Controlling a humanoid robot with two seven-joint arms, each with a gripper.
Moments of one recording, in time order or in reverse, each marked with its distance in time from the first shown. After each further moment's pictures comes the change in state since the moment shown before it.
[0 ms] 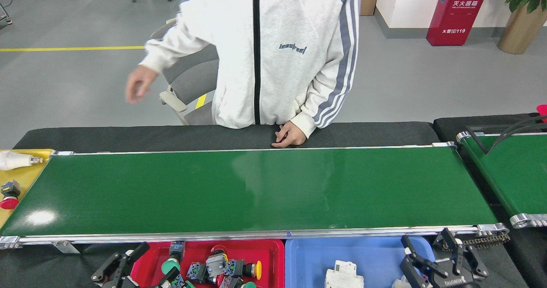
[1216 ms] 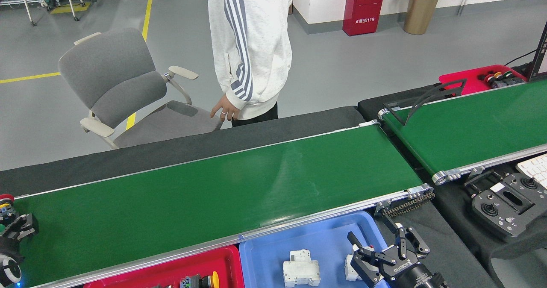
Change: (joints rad) left arm -0.691 0.291 -0.021 1.050 -0.053 0.764 0.011; right arm -0.174 -0.043 0.268 0.064 0.003 -0.014 0.007
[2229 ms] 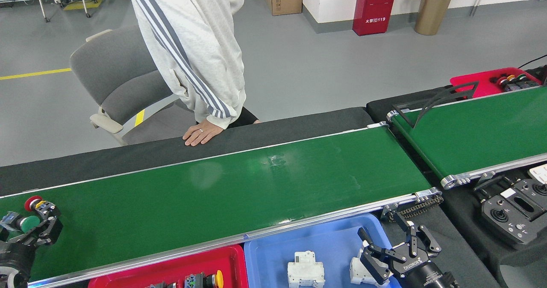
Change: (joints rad) left arm 0.175 -0.084 0.110 -0.322 -0.030 -0.083 -0.203; right arm 0.004 -0.001 -0.049 -0.003 0.000 0.003 -0.003
